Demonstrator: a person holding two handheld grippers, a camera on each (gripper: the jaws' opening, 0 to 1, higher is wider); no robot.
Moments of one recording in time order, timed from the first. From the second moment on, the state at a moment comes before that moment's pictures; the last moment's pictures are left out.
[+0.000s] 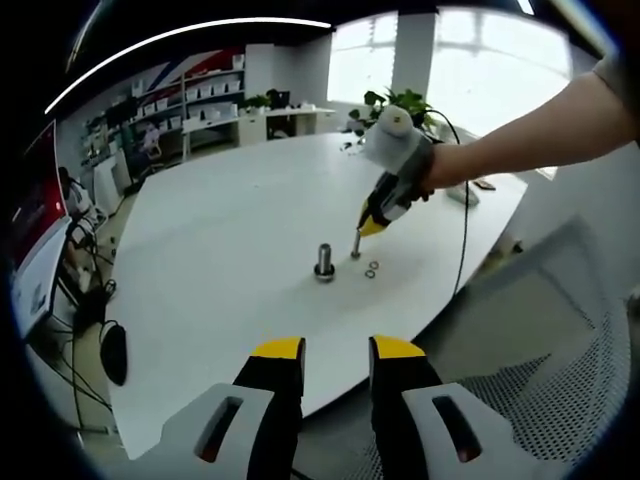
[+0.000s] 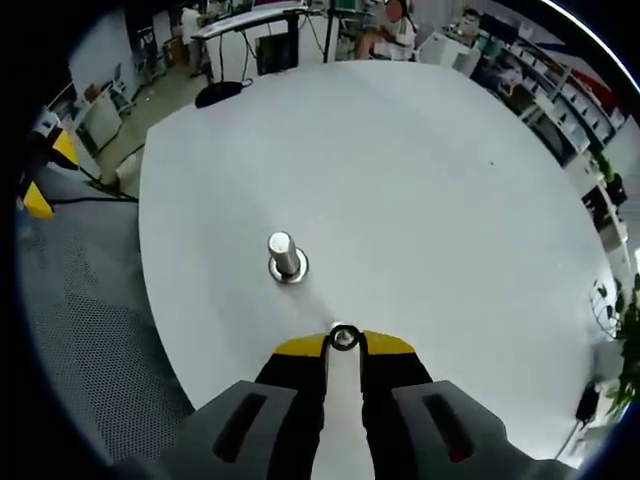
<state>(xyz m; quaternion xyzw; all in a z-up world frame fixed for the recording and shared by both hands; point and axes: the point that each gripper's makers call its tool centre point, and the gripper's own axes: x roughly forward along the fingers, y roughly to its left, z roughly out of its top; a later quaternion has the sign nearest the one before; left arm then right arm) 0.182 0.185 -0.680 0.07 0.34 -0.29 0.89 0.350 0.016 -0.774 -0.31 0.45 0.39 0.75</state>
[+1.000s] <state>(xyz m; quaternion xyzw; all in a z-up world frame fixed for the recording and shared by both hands) 0.182 0.186 -0.682 0.07 0.34 -0.28 0.89 0.353 0.015 -0.807 -0.31 0.49 0.39 0.72</state>
